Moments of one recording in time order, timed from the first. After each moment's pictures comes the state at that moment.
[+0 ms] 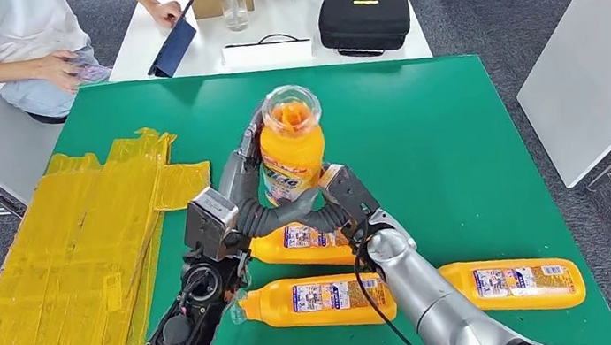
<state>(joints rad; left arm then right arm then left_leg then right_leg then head) -0.37 -0.16 -0.47 -1.34 -0.15 -0.03 -0.40 -0.59 0.27 0.41 -0.68 0.18 0.02 -0.58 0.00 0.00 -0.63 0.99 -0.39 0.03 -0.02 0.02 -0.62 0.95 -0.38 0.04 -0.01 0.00</state>
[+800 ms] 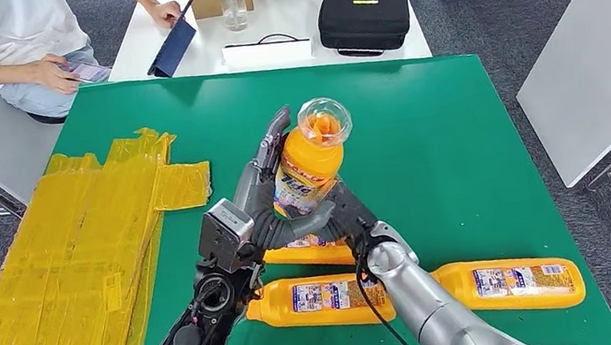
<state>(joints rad) -0.36 -0.17 -0.53 -1.33 -0.12 -0.03 -0.40 -0.56 0.26 0.44 -0.65 0.26 -0.07 -0.58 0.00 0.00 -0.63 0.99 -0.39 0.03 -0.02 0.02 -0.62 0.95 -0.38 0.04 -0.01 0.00</state>
